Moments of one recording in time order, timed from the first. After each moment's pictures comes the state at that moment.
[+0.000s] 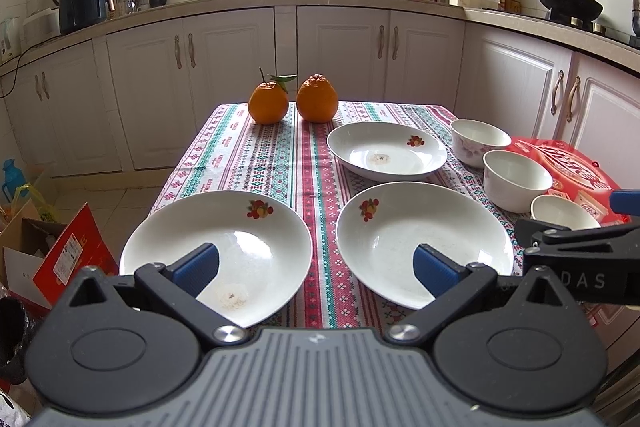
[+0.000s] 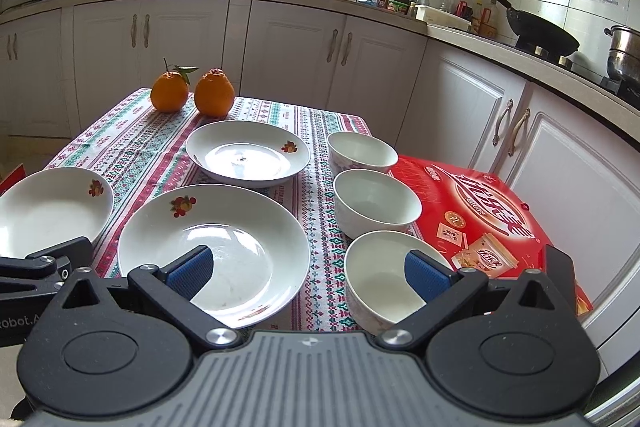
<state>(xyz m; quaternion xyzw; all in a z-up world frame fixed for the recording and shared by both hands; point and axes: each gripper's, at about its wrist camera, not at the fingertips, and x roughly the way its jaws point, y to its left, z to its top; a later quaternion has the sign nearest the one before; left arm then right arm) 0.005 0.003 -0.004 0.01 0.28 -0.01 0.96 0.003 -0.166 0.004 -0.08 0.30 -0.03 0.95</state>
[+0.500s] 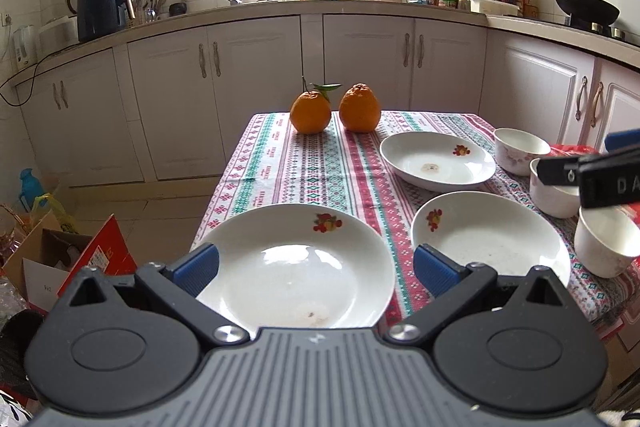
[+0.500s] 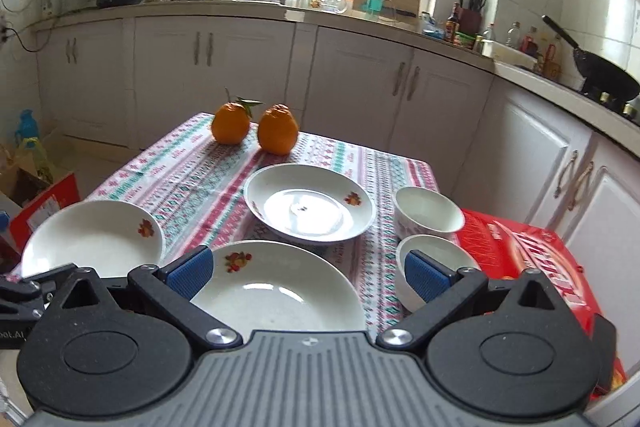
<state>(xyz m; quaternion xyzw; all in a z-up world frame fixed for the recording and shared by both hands) 0.012 0.062 -0.002 0.02 0.27 0.01 0.96 0.047 -0.147 0.033 -0.09 0.28 0.09 0.95</state>
